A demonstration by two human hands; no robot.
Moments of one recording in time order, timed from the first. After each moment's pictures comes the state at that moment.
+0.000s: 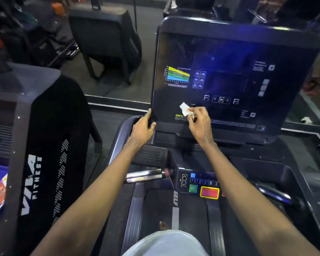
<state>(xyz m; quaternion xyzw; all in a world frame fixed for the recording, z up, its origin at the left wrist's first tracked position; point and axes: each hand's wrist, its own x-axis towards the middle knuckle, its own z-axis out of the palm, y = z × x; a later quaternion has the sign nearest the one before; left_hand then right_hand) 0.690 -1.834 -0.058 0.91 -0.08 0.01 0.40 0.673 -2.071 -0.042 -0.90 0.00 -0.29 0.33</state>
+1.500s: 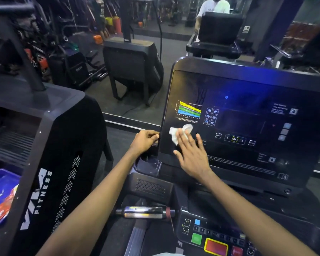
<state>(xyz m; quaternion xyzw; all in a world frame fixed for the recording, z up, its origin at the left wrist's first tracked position) 0.760 -1.817 -0.027 0.86 -0.01 -0.02 0.52 0.711 -2.049 -0.047 -0.96 -0.18 -0.22 -0.04</state>
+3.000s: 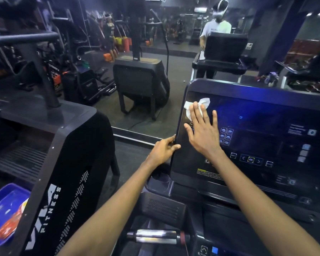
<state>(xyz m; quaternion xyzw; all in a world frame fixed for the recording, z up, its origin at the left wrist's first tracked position) 0.778 -1.830 0.010 0.87 -0.11 0.01 0.48 0.799 -2.012 0.064 -0.94 -0.11 -0.31 -0.01</state>
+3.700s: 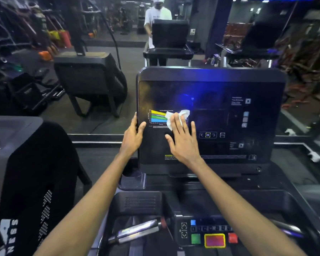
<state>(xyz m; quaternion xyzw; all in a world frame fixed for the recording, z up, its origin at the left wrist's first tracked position) 0.792 -1.858 0.022 0.84 -0.11 0.06 0.53 0.729 -2.062 0.004 -0.96 -0.01 -0.27 0.01</state>
